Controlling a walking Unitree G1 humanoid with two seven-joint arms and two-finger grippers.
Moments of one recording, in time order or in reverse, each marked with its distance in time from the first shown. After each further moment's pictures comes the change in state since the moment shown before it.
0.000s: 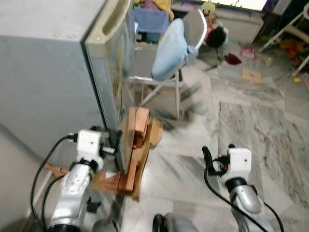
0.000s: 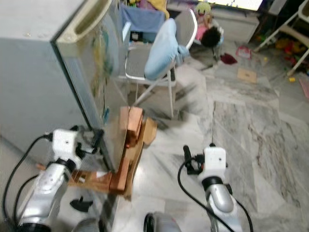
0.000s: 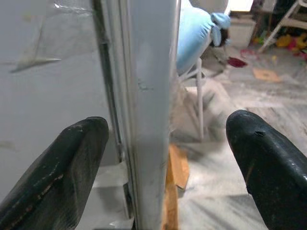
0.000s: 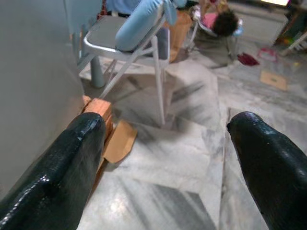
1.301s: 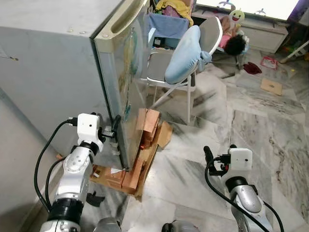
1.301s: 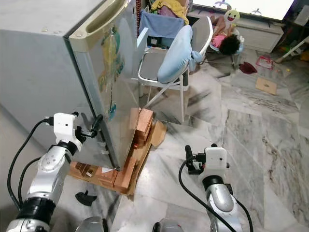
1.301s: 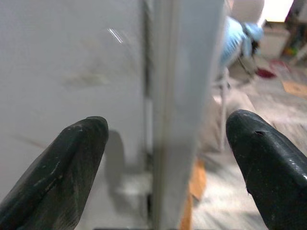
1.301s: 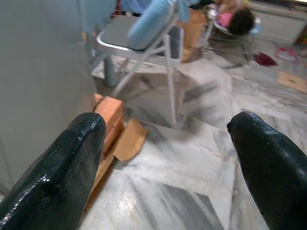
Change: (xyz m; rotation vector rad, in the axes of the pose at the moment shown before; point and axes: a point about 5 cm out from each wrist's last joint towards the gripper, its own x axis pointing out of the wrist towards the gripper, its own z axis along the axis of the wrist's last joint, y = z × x) left arm 0.028 0.014 0.007 -0.047 -0.017 0.034; right arm 0.000 -0.002 -0.001 0.000 0.012 -0.025
